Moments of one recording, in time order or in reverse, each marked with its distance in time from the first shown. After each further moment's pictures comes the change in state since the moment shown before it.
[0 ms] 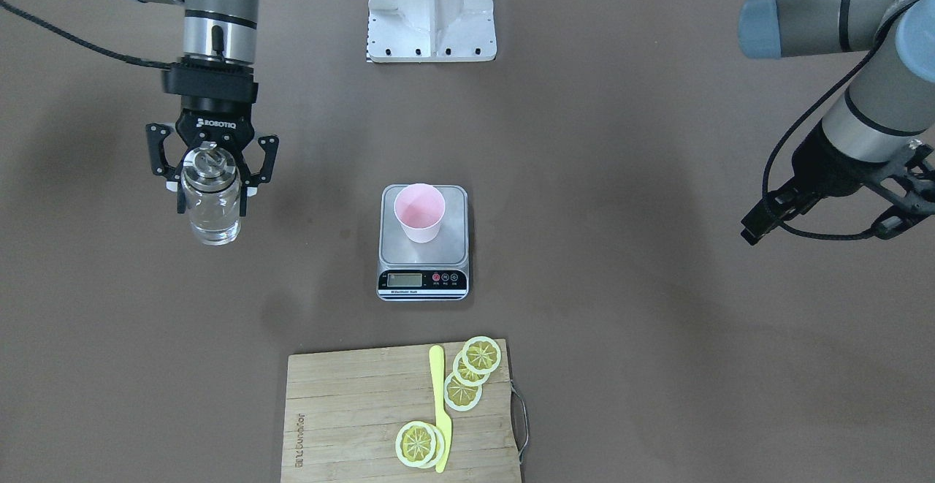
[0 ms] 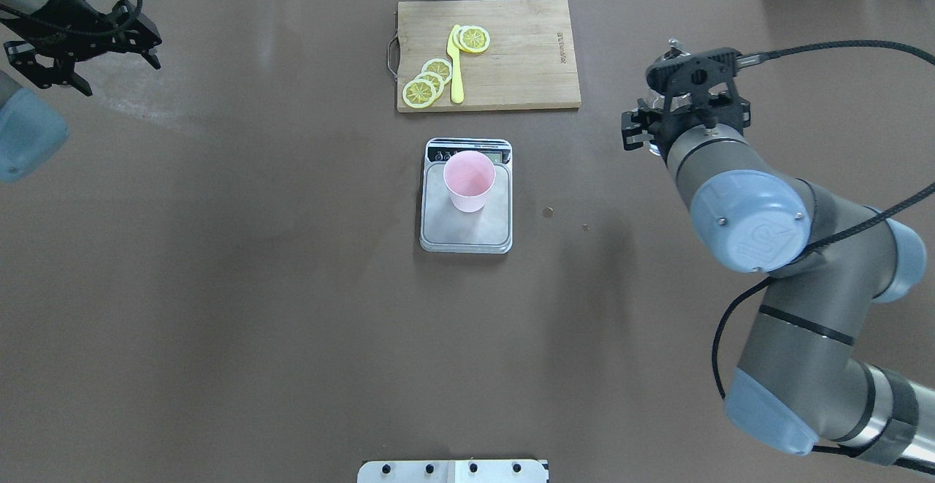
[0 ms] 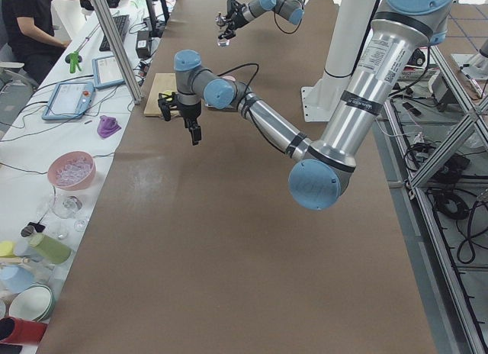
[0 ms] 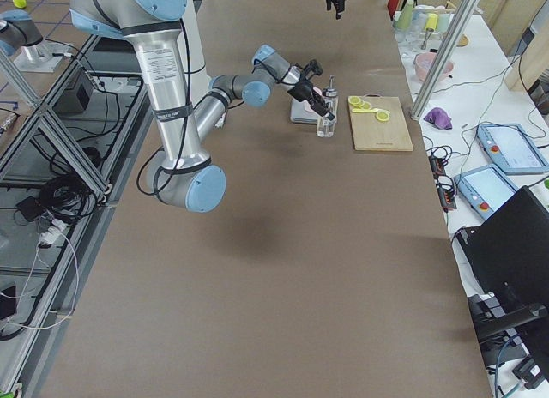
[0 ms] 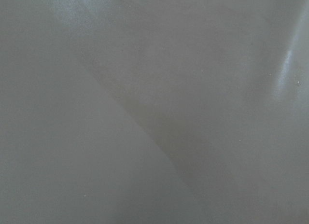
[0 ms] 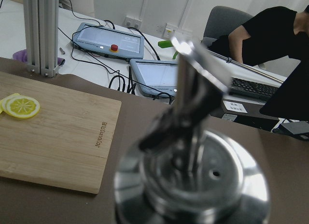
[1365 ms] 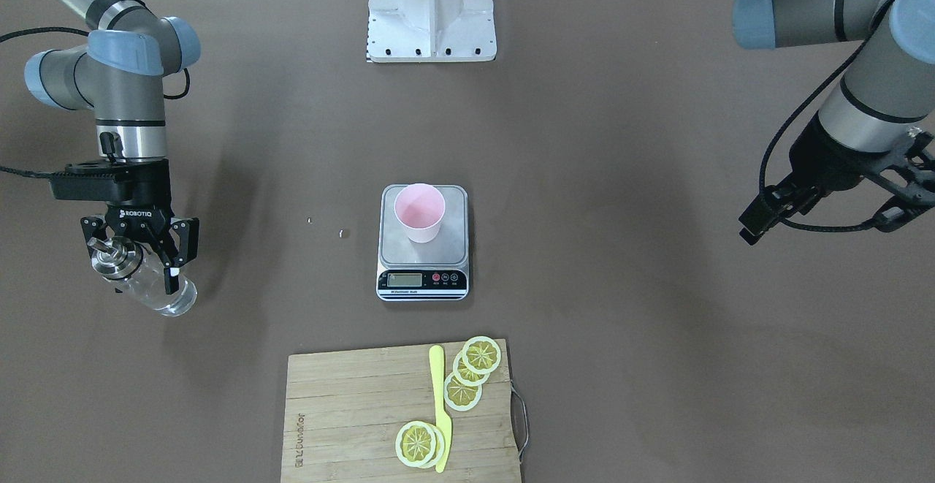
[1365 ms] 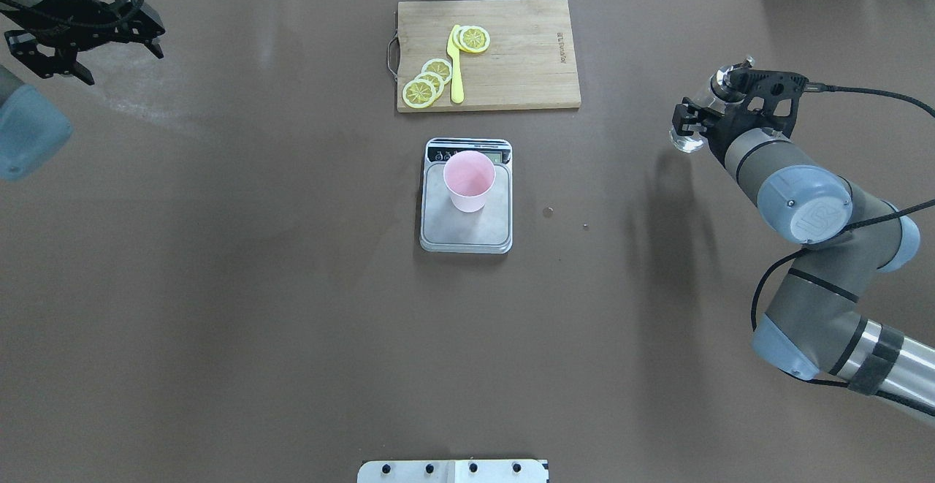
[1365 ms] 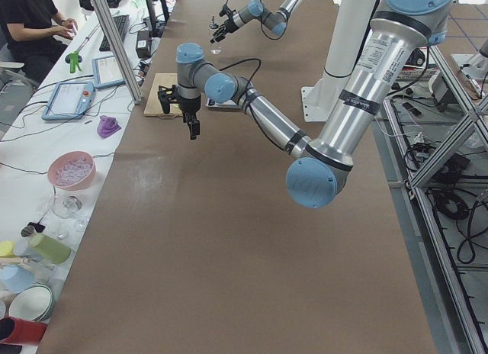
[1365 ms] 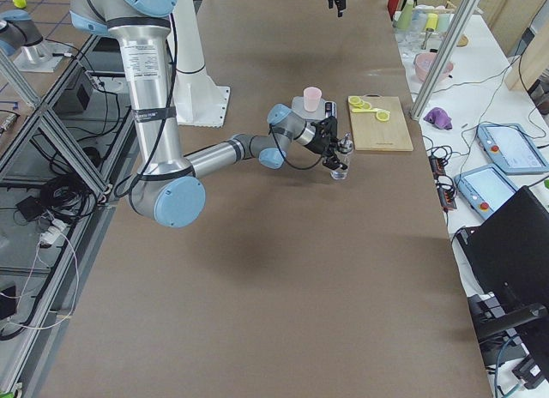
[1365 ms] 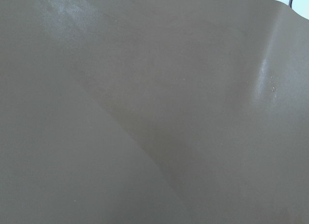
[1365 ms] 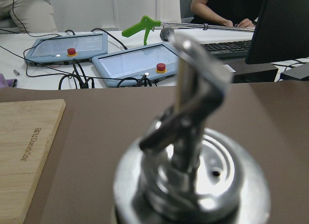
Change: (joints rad) left arm 0.003 -0.015 -0.018 0.002 0.038 -0.007; right arm 0.101 -0.067 -0.388 0.547 0.082 0.194
